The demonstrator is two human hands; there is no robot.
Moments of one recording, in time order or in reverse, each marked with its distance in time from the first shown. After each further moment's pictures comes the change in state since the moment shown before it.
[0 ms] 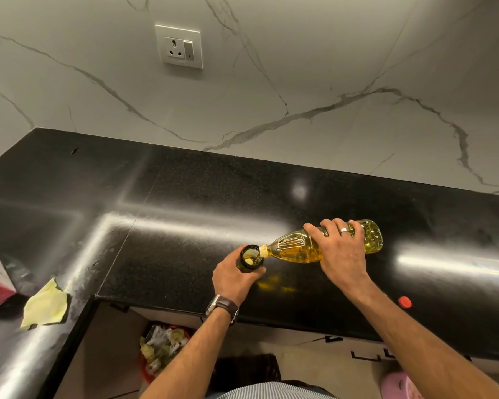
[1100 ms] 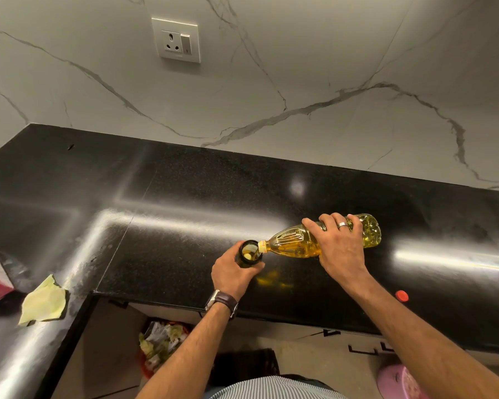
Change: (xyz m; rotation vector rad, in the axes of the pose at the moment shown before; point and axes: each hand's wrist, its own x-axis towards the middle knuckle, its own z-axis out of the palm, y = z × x) left_hand 0.000 -0.004 0.003 0.006 0.007 -0.026; right_hand 0.000 -0.001 -0.003 -0.016 0.010 -0.007
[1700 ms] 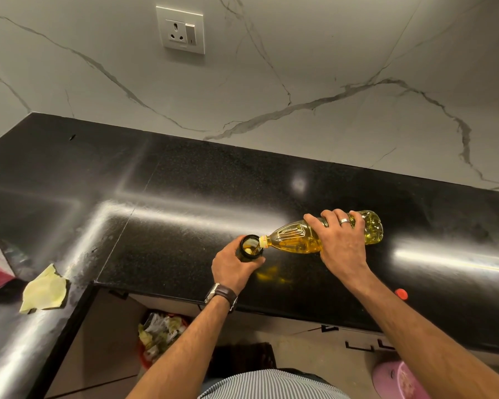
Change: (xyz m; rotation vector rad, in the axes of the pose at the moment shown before) left_hand 0.000 0.002 -0.001 -0.005 0.003 0.013; right_hand 0.000 0.002 0.001 -0.006 0.015 -0.014
